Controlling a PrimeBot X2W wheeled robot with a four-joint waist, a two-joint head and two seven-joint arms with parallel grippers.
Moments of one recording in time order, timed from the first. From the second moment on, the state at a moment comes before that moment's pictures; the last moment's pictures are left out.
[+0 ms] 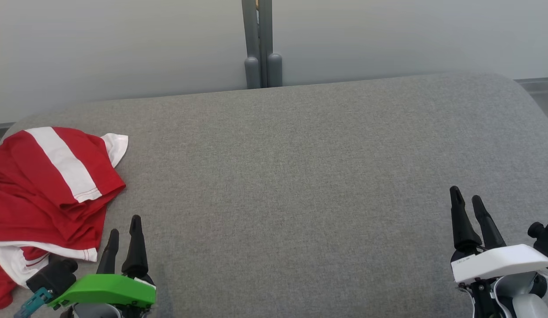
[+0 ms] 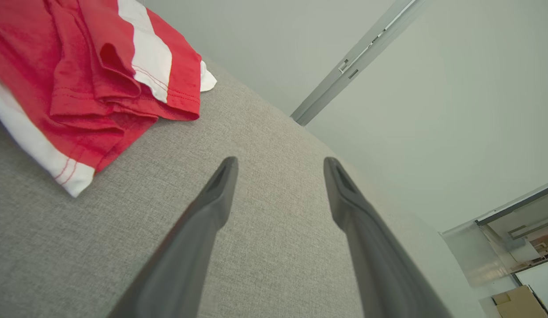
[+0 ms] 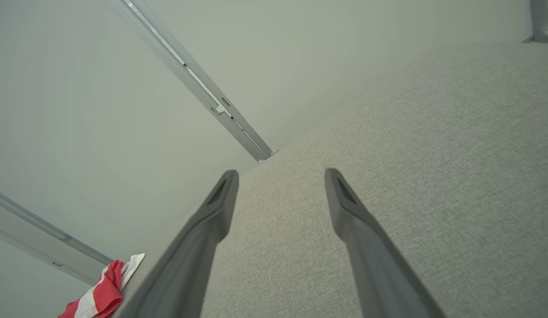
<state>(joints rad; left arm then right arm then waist) -0.03 0.06 0.00 0.25 -0.80 -0.10 -0.09 0.00 -0.08 -0.07 0.08 0.71 0.13 -0.08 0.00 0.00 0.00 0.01</state>
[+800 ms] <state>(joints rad) -0.03 0.10 -0.05 0.28 -0.47 -0.08 -0.16 0.02 -0.10 -0.07 0.10 0.40 0.13 -0.15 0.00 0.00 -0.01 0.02</state>
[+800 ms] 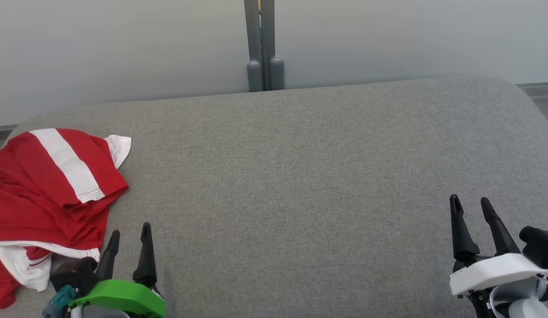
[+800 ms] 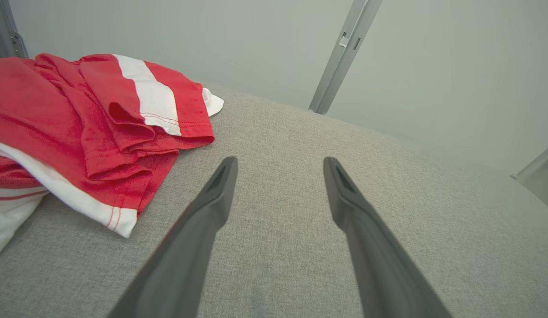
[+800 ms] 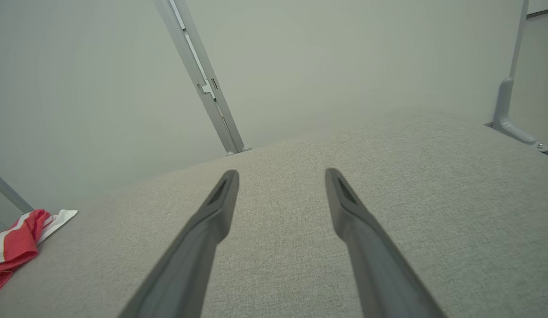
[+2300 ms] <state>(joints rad) -0.02 0.10 -0.02 0.39 -0.13 -0.11 -0.25 0.04 -0.10 -0.08 0.13 0.12 0.13 -0.25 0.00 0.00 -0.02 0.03</state>
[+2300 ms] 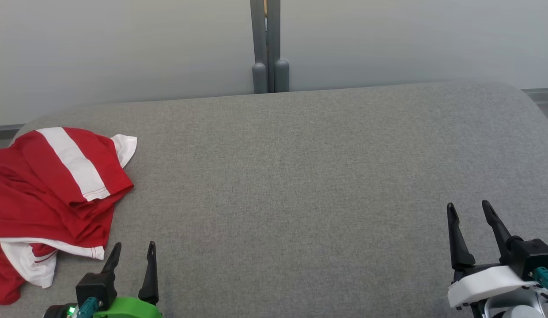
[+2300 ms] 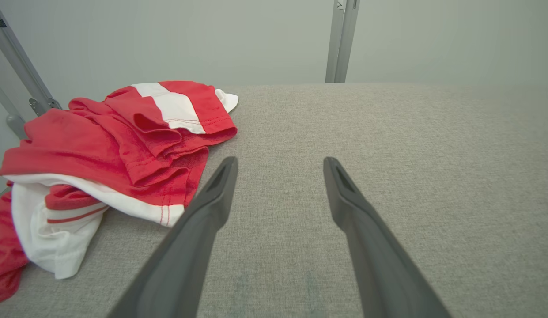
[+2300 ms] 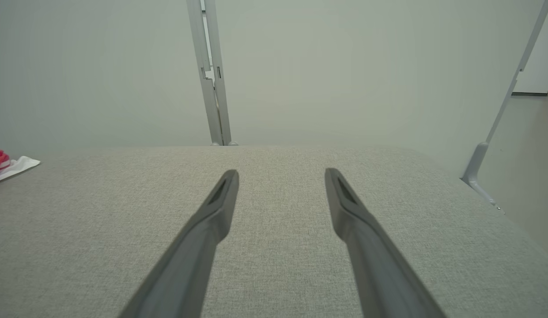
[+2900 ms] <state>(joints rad) -0.02 0.08 0.01 0.41 -0.14 -0.13 -0.26 0.04 -0.10 -0.08 0.16 0.15 0.13 -0.26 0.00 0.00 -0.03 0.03</state>
